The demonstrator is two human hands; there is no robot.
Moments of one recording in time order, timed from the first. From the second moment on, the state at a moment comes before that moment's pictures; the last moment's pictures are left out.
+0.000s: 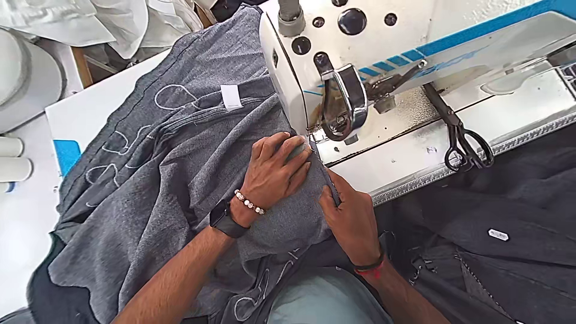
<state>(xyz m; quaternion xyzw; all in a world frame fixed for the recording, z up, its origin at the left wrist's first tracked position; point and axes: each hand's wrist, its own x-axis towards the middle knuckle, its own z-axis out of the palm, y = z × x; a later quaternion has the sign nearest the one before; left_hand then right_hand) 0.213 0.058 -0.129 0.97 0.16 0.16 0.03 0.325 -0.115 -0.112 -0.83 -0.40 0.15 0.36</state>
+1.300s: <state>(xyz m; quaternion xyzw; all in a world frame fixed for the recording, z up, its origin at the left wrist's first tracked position) 0.213 0.026 -0.133 0.96 0.24 0.14 0.06 0.326 -0.126 -0.096 -0.83 -0.43 0.13 0.33</state>
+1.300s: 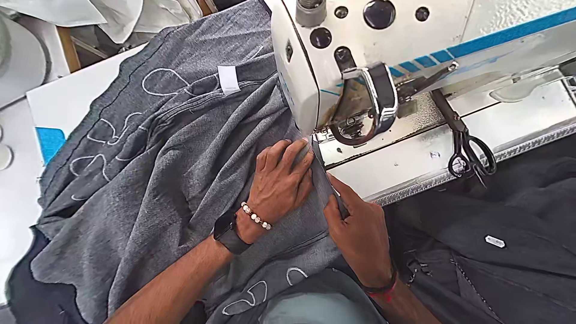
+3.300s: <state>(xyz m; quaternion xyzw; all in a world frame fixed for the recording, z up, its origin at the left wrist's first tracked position) 0.208 0.033 -0.130 0.96 0.18 0.18 0.11 0.352 -0.075 -0.103 -0.87 -0.44 0.06 0.21</state>
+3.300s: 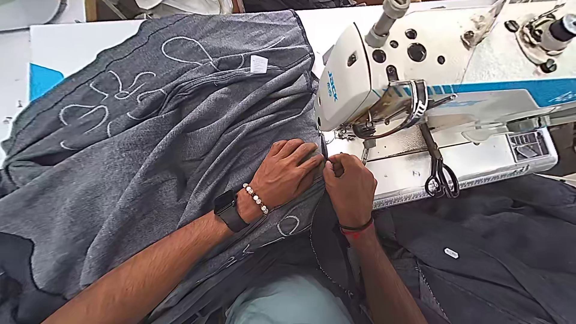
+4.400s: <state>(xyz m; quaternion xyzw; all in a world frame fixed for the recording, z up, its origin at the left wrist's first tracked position) 0.204 0.036 -0.131 0.97 0.10 0.17 0.11 0.307 -0.194 -0.129 -0.78 -0.56 0.06 0.26</state>
